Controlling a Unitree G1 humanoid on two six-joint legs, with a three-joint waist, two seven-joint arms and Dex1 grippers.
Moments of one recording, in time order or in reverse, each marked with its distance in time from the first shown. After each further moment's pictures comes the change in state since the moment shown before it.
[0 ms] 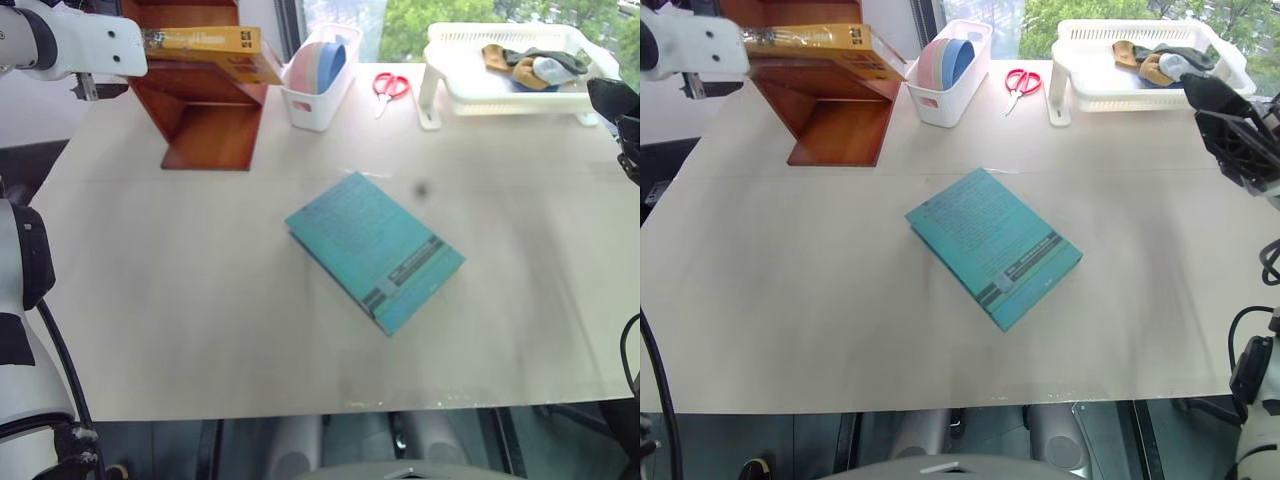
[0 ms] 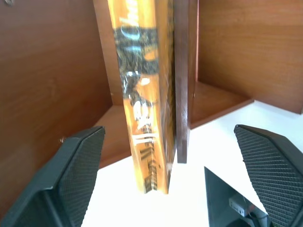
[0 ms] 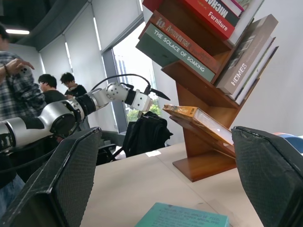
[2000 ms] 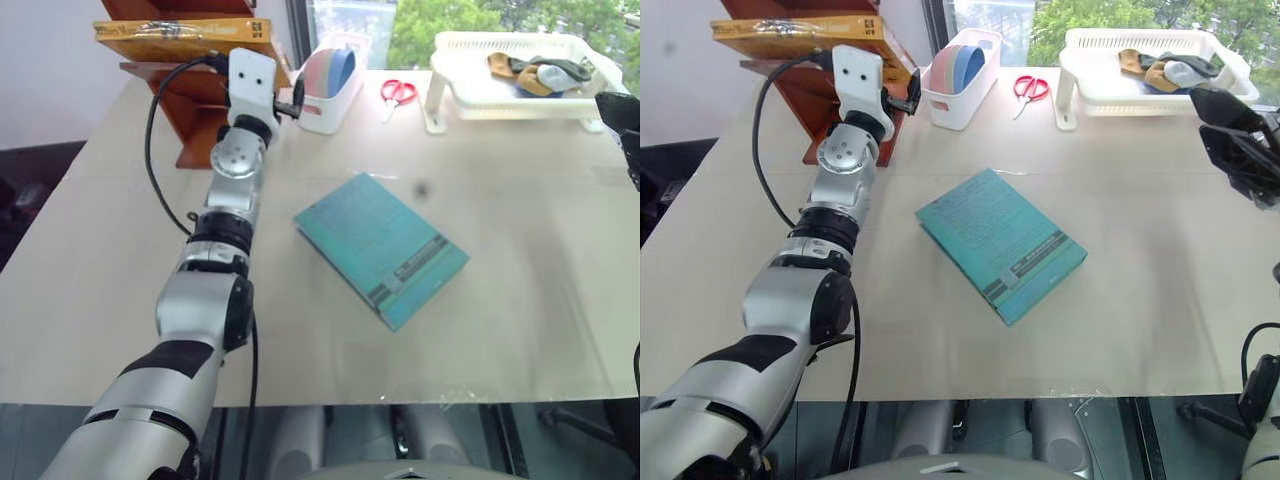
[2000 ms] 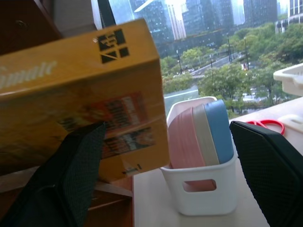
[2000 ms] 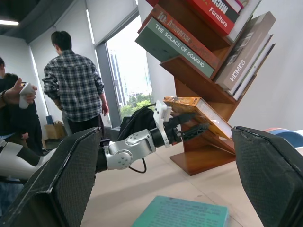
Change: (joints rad) left arm 0.531 -0.729 0.533 -0.349 -0.731 0.241 0.582; right arm 0.114 -0.012 -0.050 -0.092 0.026 0.018 -0.052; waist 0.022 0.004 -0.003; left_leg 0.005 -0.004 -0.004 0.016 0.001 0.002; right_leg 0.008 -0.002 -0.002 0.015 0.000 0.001
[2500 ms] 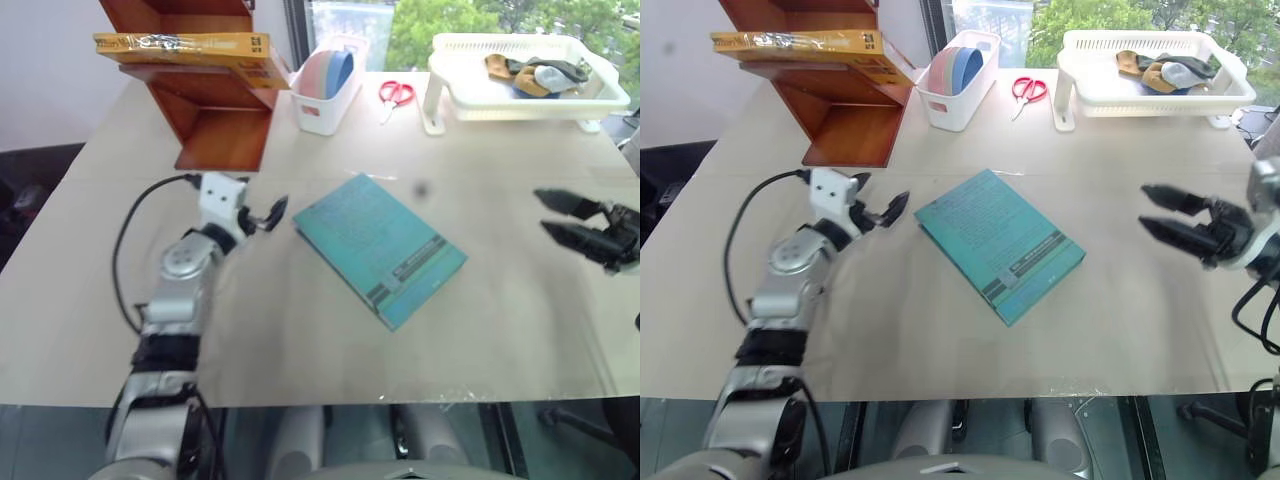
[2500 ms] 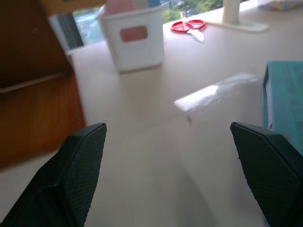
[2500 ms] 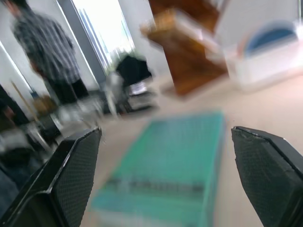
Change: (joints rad) left arm 0.752 0.181 0.066 -0.804 -0.220 0.473 -0.318; right arm 0.300 0.005 0.124 -0.062 -0.208 -0.113 0.025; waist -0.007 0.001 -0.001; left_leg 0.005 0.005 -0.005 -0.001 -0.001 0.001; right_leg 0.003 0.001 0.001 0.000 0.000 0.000
